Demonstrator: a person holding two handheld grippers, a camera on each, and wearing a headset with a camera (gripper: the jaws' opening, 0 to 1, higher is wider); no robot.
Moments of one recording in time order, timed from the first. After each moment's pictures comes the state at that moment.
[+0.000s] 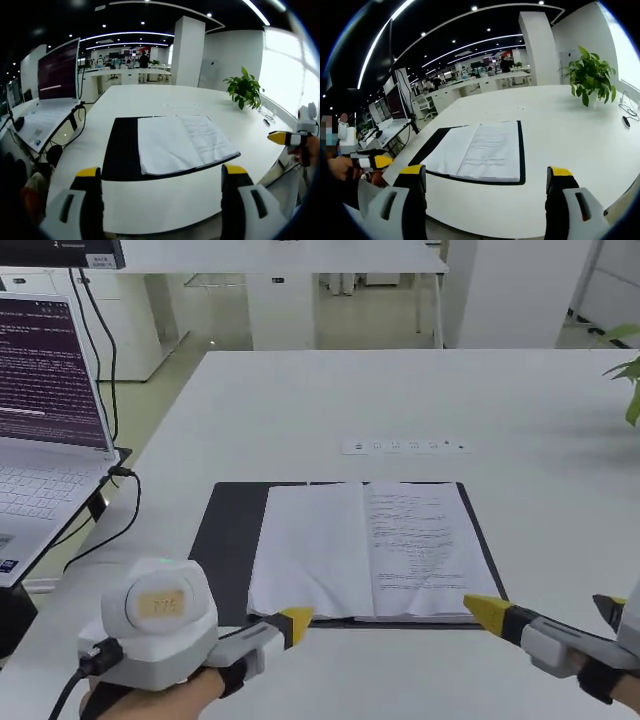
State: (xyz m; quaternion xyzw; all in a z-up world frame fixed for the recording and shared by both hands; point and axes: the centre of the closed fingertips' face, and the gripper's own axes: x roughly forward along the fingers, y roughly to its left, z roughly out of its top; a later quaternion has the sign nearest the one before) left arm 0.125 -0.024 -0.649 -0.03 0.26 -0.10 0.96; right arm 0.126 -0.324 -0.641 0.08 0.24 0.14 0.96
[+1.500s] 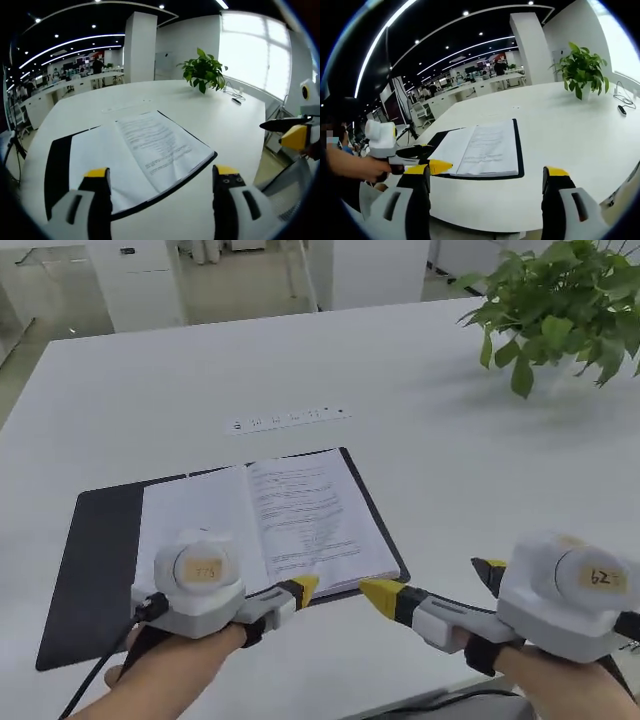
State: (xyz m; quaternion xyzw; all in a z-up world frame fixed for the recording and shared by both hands) left arm 0.196 -0.195 -0.697 0.04 0.25 -0.30 0.92; right arm 0.108 -0.333 -0.650 0.11 0.23 0.12 0.96
